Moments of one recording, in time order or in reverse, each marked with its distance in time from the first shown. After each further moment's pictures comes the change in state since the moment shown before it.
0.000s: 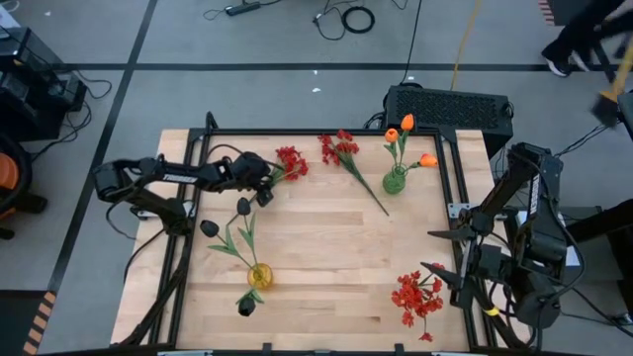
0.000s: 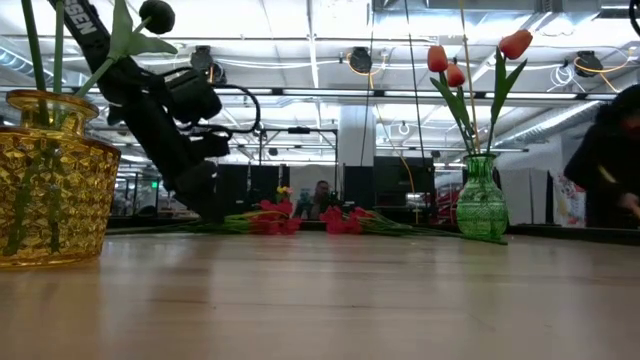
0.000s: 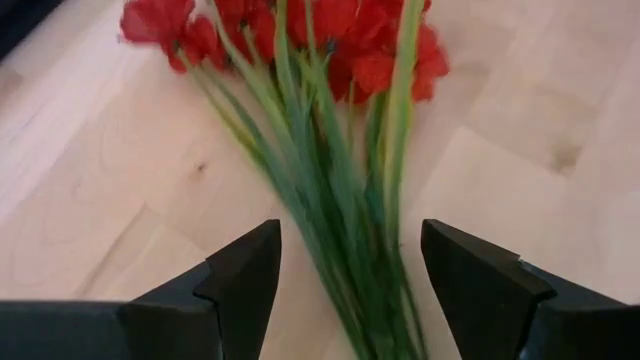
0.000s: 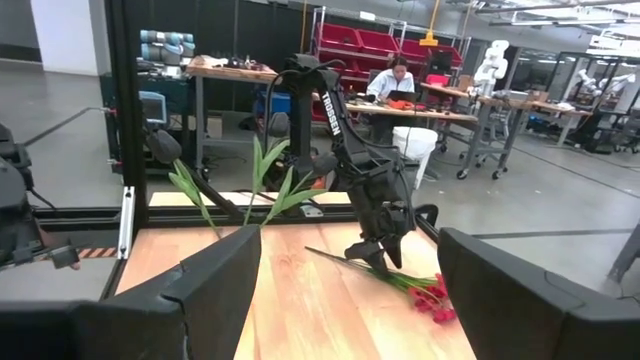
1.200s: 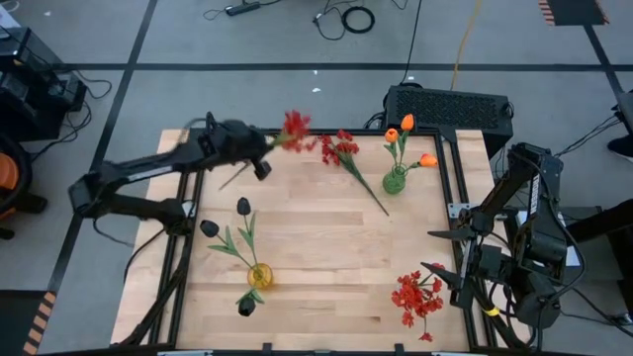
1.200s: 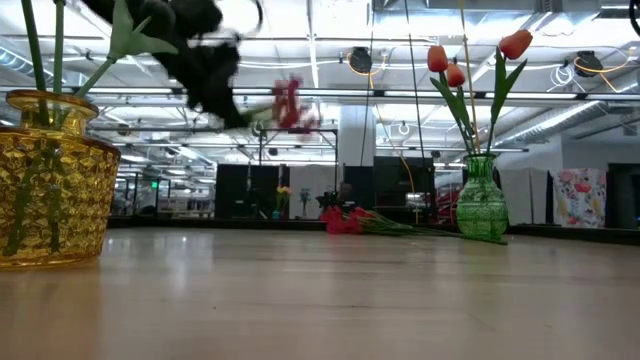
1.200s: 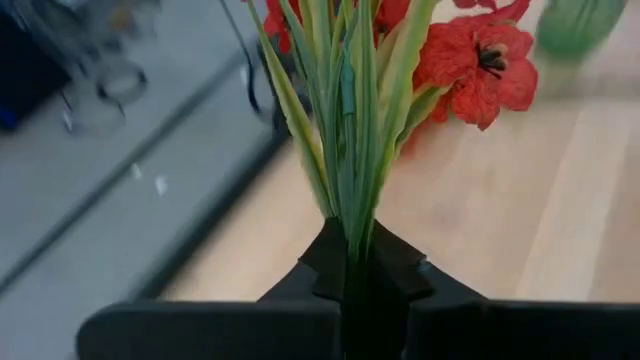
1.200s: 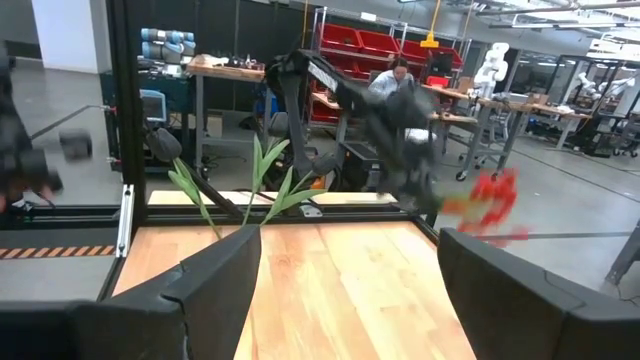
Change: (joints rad) left arm 0.045 -0.254 0.348 -0.338 -0.007 0.107; right arm -0.001 0.000 0.000 0.000 0.001 -0.011
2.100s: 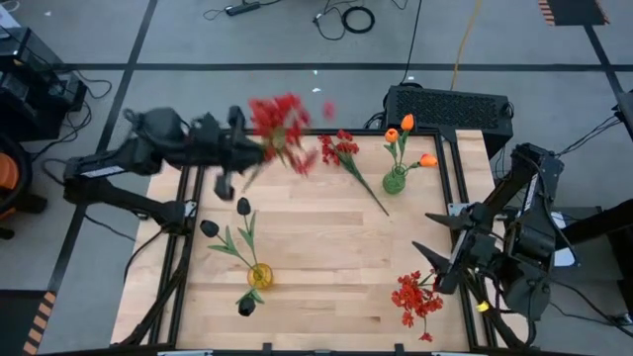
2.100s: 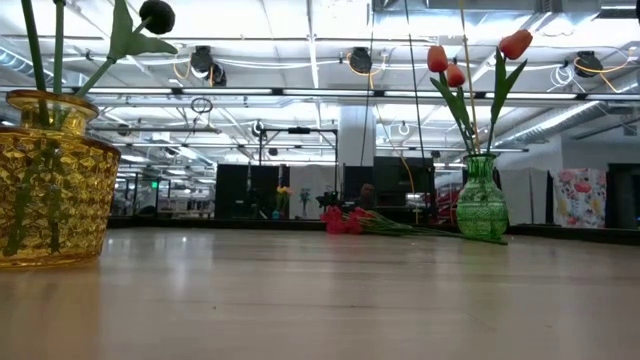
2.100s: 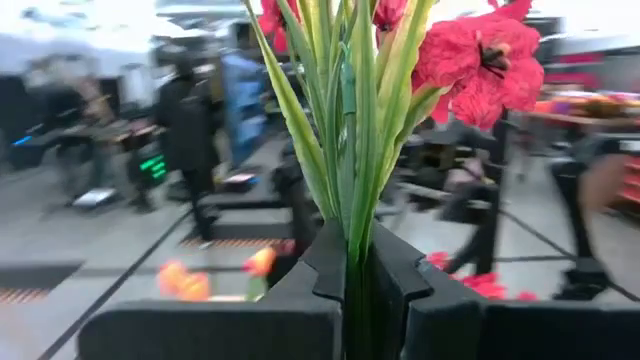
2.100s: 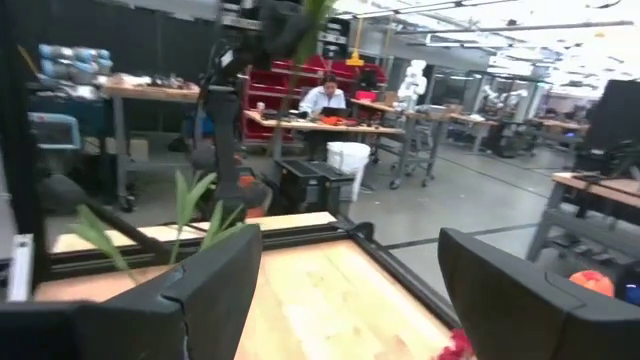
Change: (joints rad) left arm -0.483 -0.057 0.585 0.100 0.199 -0.059; right arm -0.114 -0.001 0.000 0.224 0.104 -0.220
